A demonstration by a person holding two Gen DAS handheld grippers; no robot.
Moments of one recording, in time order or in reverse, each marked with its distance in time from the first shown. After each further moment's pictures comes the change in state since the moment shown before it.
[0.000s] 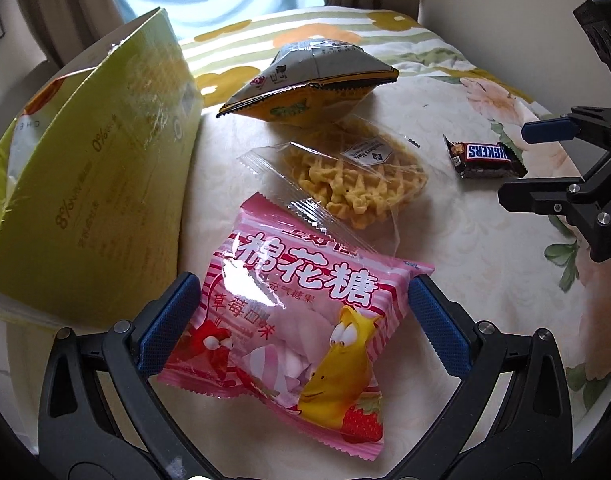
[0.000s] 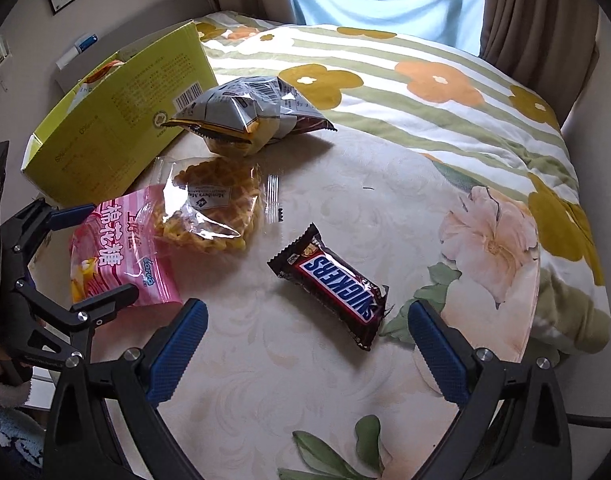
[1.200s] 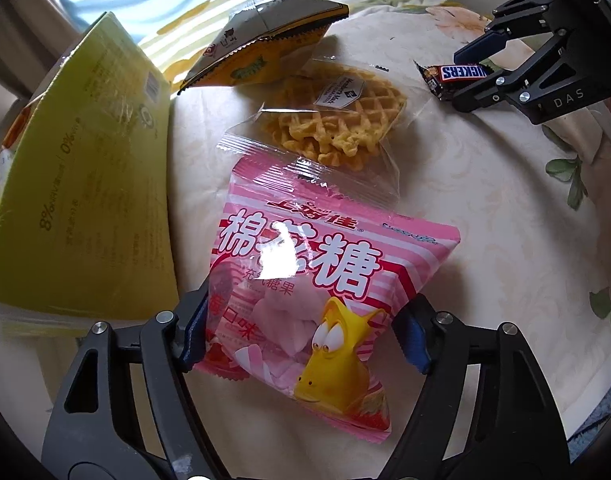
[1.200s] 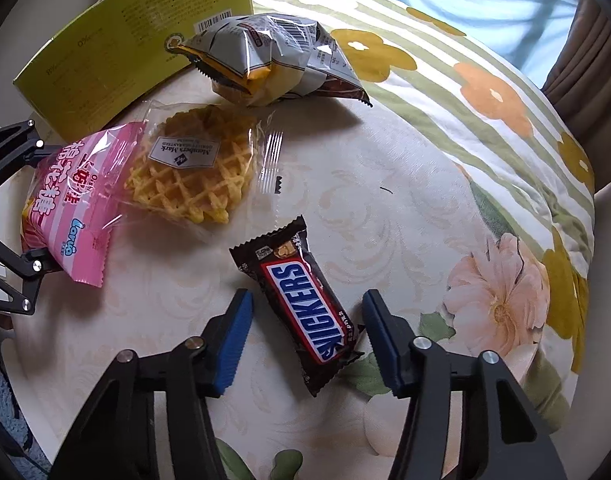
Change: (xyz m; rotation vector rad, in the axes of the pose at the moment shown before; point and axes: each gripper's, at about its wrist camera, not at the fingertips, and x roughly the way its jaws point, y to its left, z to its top) left arm -0.019 -0.013 -0.010 0.196 0.145 0.023; right arm 0.044 -0.014 0.022 -0.306 0.164 -0.002
